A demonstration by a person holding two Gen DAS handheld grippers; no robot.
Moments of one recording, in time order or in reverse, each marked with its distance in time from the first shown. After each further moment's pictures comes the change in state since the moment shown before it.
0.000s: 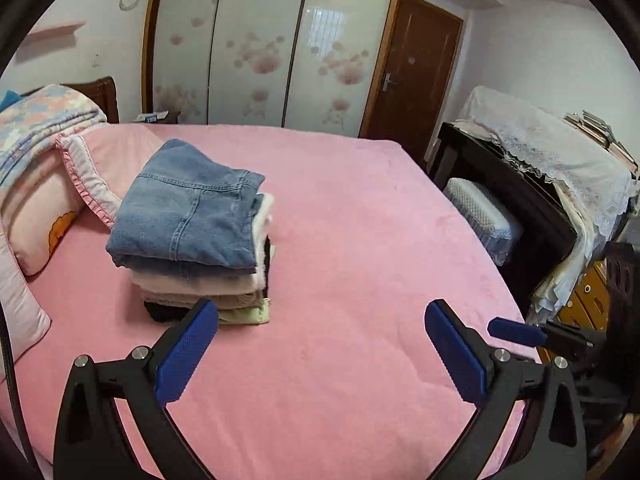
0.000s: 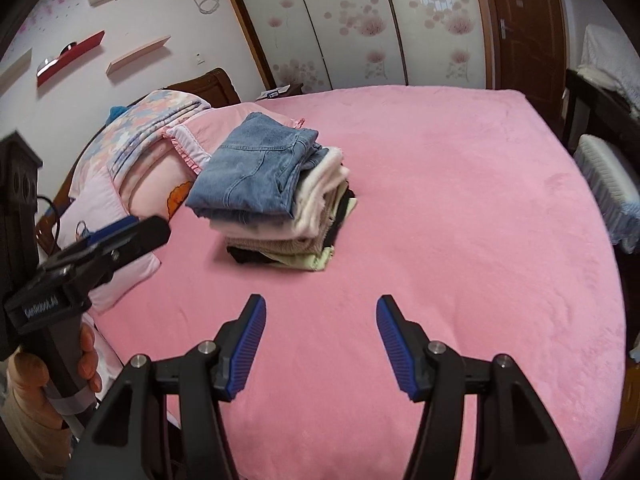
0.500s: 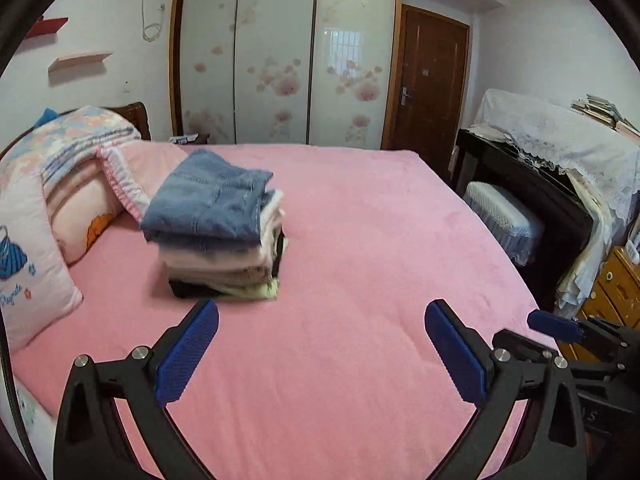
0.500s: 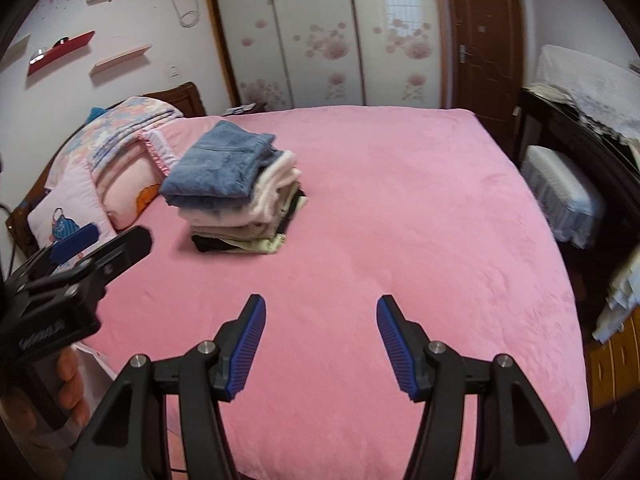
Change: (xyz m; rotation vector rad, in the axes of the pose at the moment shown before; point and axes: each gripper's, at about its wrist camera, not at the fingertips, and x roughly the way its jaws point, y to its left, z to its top) left arm -0.065 -0.075 -0.094 0.027 -0.070 0.138; right arm -0.071 -0.013 -0.085 0.009 -0.086 -0.176
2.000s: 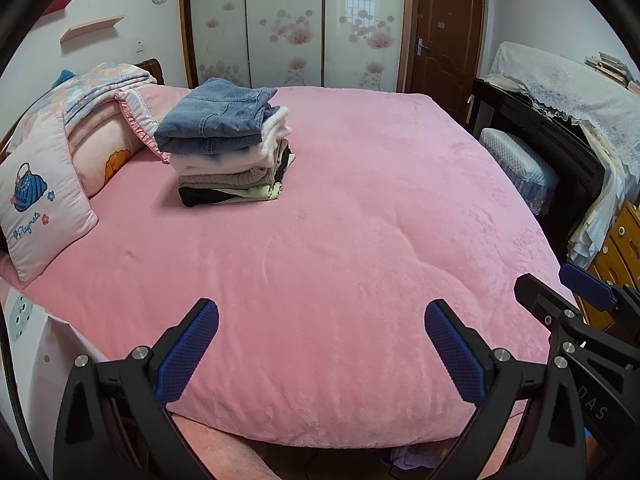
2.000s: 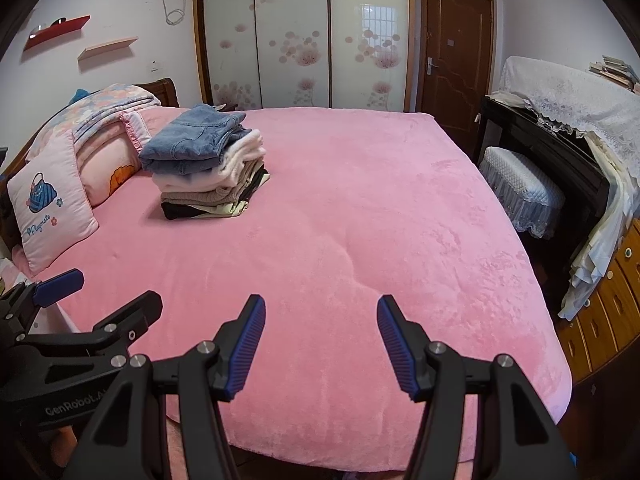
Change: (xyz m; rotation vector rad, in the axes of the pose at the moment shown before) left arm -0.021 -0.045 -0.121 -0.007 0.172 0.087; right arm -0.047 -0.015 -0.109 -0.026 -0.046 -0.131
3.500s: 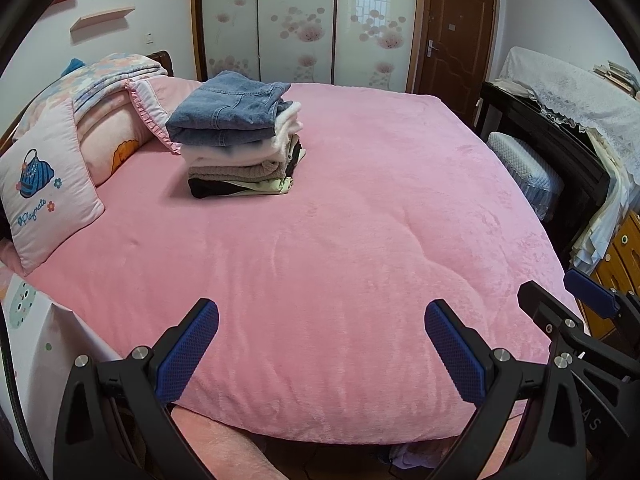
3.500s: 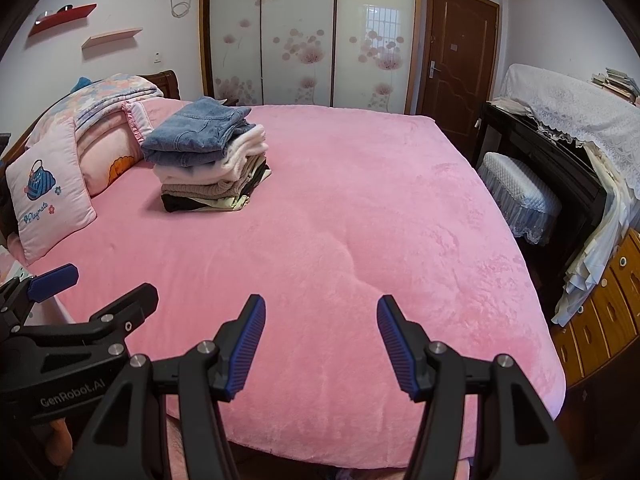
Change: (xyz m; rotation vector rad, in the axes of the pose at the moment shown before) left arm -0.001 0.014 -0.008 -0.041 0.009 0.016; right arm -0.003 0.006 -0.006 -0.028 0.001 -0.018
